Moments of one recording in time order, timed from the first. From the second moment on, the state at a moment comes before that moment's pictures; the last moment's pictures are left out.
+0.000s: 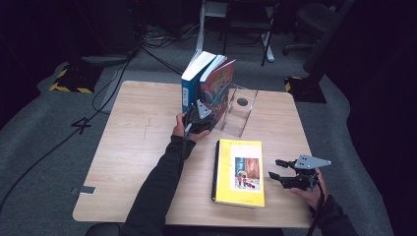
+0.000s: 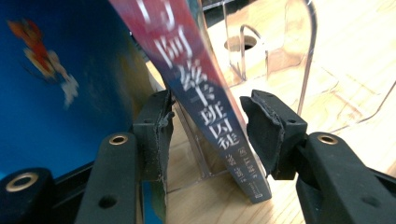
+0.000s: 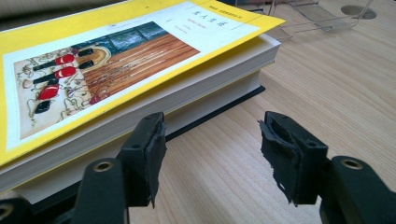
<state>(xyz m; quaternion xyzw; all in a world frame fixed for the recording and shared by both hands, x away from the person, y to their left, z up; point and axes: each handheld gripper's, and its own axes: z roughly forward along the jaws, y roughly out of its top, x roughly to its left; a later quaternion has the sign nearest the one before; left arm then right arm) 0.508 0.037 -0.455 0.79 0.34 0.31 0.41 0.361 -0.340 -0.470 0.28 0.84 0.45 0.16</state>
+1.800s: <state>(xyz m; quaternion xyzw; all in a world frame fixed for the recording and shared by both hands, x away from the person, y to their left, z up) 0.336 0.119 -0.487 0.89 0.23 0.13 0.38 0.344 -0.289 -0.451 0.27 0.85 0.43 0.10</state>
